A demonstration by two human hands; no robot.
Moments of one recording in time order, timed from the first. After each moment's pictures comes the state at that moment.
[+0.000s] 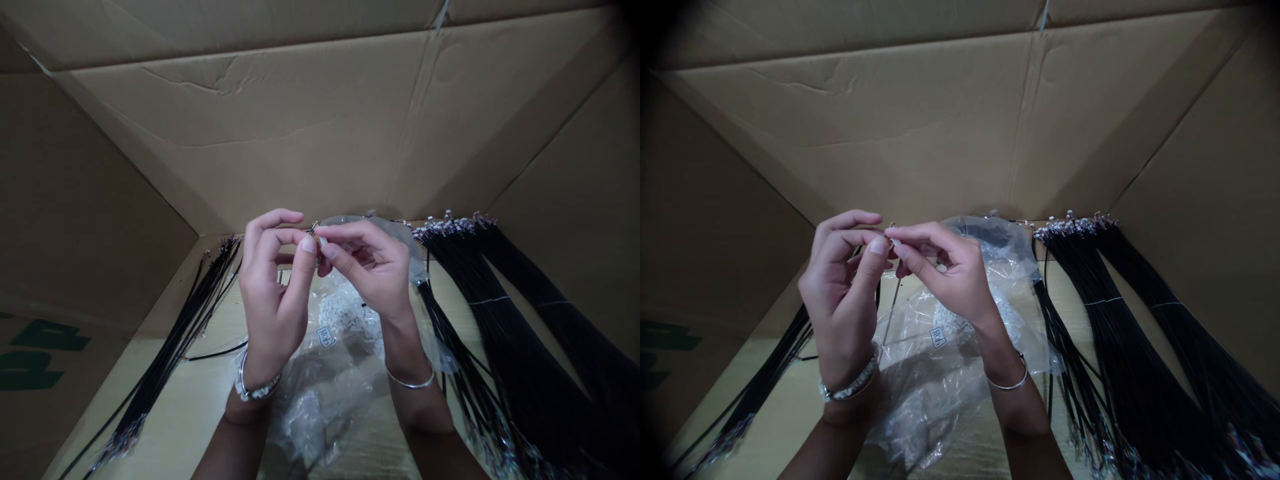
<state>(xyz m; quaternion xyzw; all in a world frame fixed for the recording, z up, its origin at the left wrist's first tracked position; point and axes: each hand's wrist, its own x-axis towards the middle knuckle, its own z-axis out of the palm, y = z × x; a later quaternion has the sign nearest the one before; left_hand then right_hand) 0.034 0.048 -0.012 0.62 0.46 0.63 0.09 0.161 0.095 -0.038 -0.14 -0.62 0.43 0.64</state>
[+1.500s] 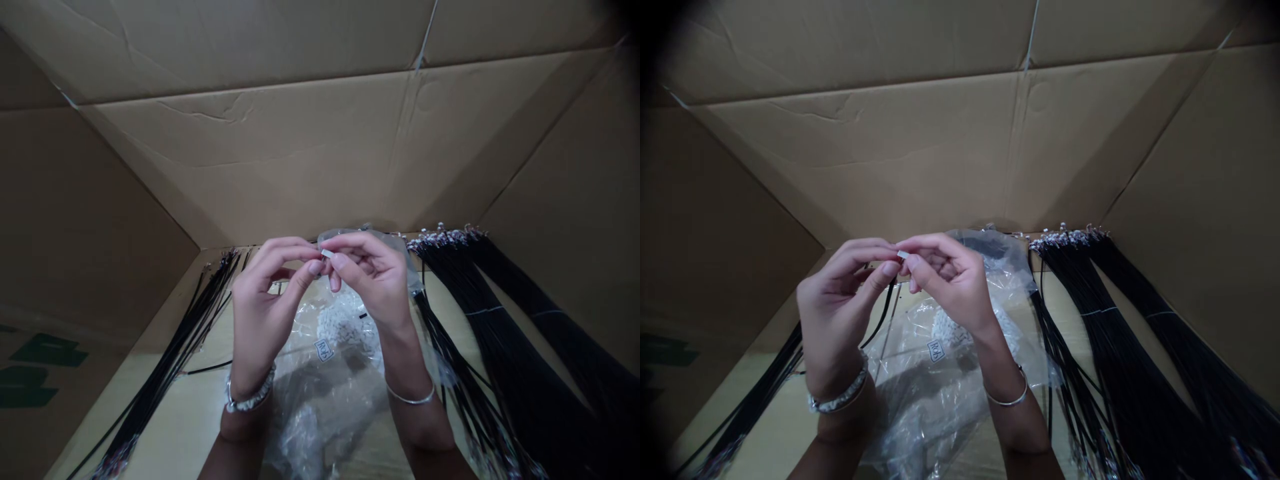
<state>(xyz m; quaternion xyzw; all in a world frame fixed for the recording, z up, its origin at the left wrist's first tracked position) 0.021 0.051 -0.011 0.66 0.40 0.61 0.16 0.167 0.092 -0.033 -0.13 -0.57 0.50 0.64</state>
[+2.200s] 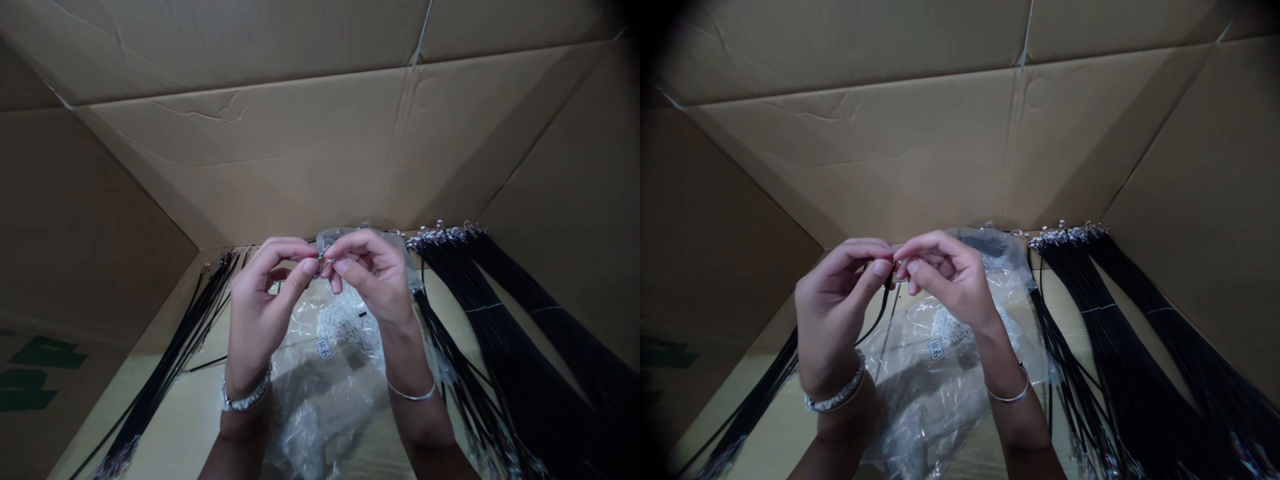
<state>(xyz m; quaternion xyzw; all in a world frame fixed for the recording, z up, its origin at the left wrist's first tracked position) 0.020 0.050 -0.008 0.65 0.41 0.61 0.20 0.172 0.096 -0.037 -0.06 -0.57 0.53 0.62</state>
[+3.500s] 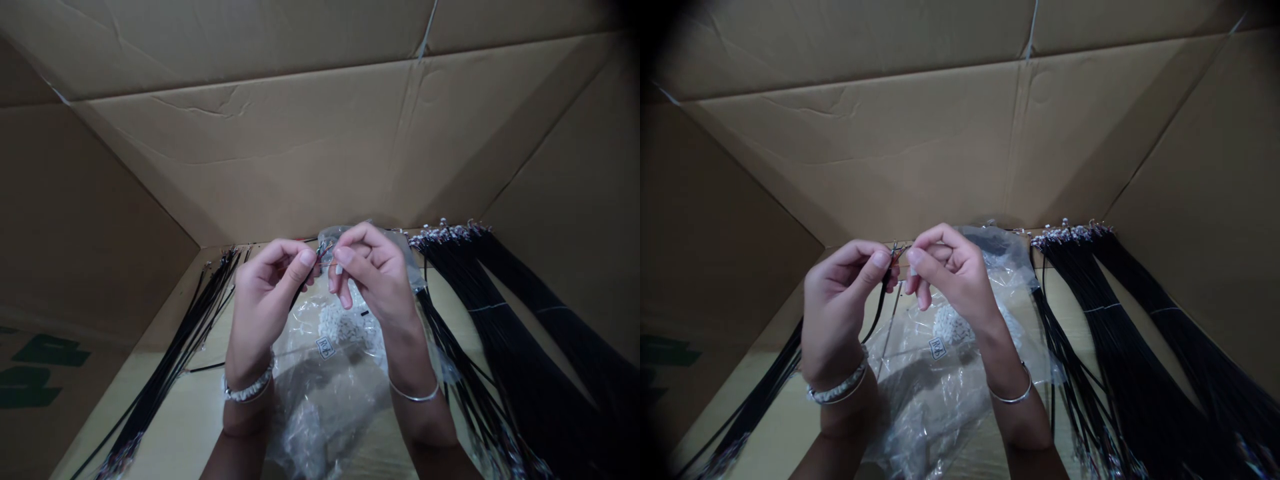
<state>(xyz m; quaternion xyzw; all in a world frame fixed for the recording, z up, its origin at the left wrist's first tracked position) 0.017 0.056 -0.009 0.62 0.41 0.59 0.31 0.171 0.096 -0.035 -0.11 -0.54 0.60 0.58</state>
